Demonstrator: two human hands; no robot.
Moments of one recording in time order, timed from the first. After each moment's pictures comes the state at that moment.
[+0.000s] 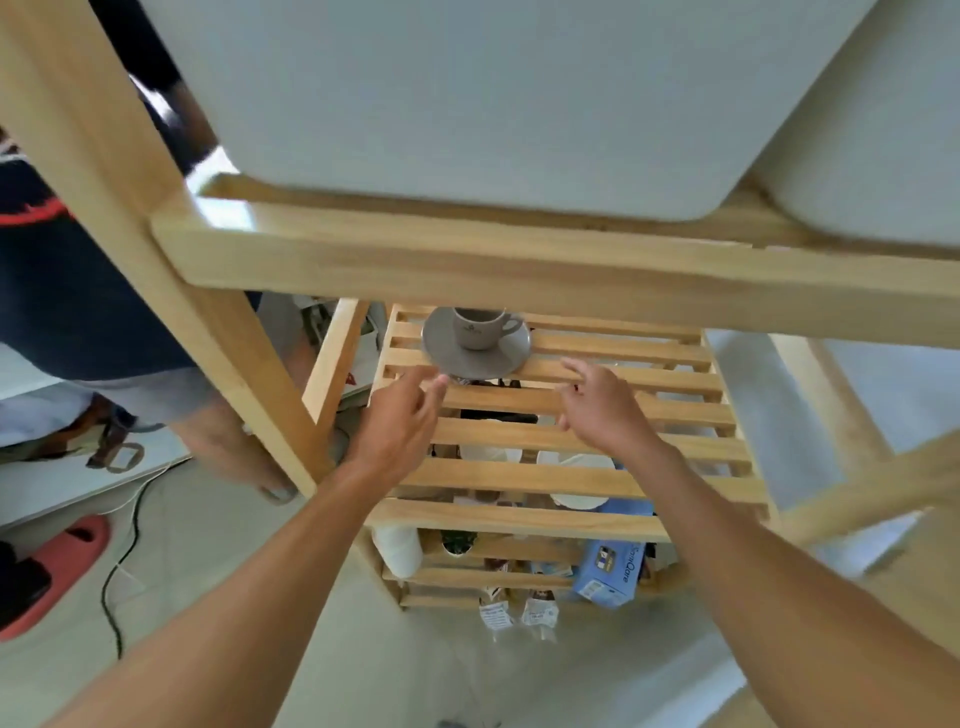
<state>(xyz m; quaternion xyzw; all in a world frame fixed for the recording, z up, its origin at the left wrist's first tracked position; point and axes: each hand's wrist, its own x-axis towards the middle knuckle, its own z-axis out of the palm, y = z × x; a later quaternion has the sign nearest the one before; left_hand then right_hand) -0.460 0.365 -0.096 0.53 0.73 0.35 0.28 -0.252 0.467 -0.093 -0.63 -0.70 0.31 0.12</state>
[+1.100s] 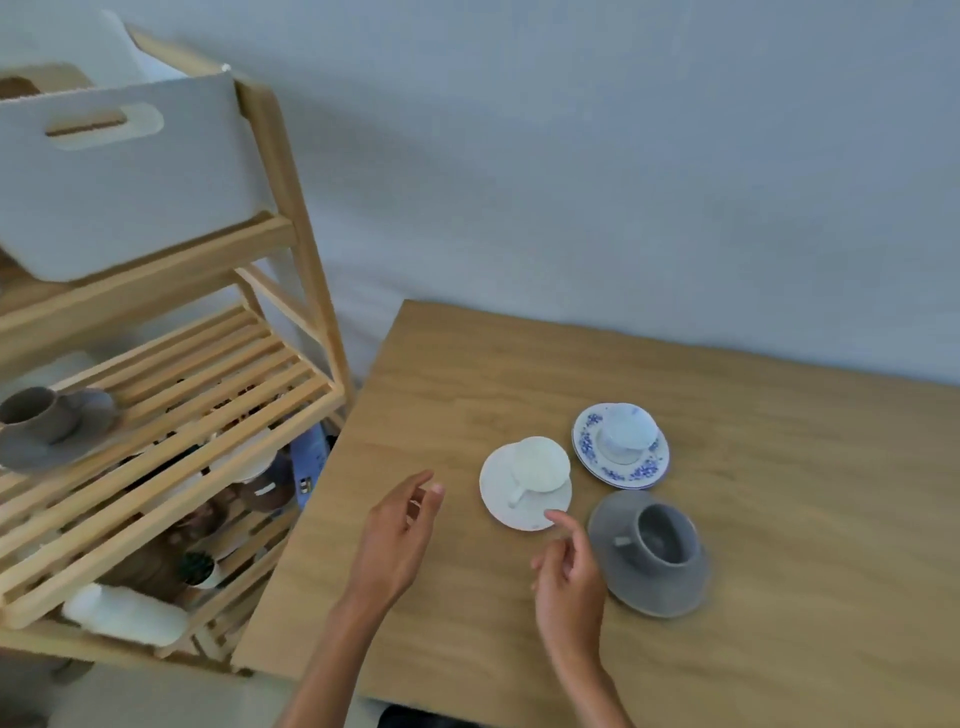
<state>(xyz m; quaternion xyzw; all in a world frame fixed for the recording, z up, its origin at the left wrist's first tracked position) -0.129 0.106 -0.030 0.71 0.47 0.25 0.46 0.002 -0.034 -0.051 -0.80 -0.19 0.18 0.54</state>
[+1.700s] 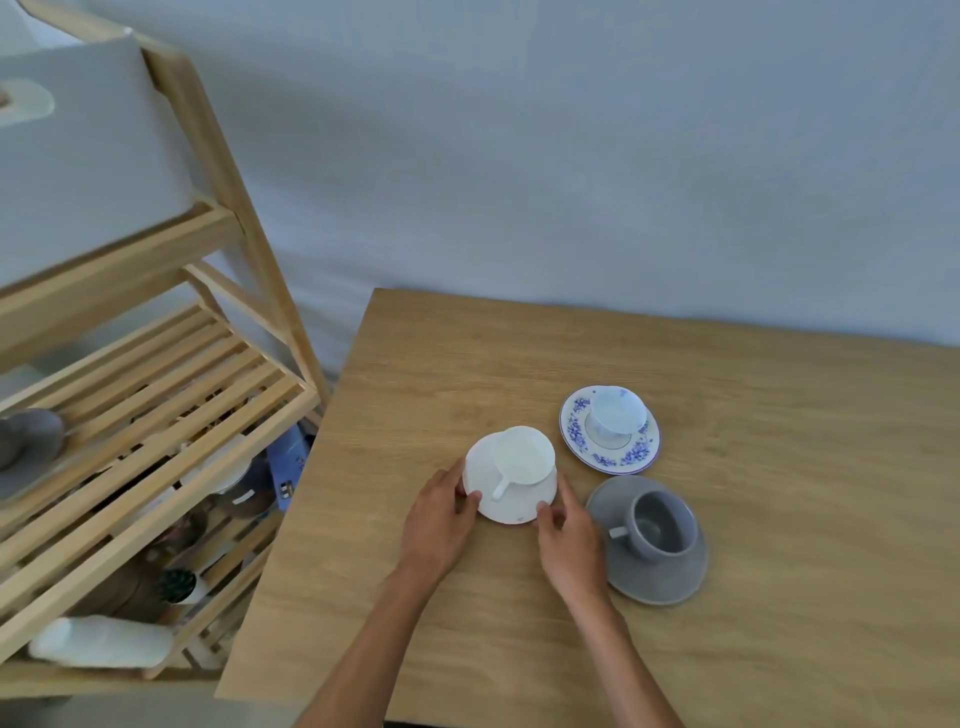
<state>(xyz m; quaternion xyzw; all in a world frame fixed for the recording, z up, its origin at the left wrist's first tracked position) -0.059 0.117 -0.072 0.81 0.42 0.14 0.40 0.054 -0.005 -0.062 -0.86 -0.22 0.23 0.41</state>
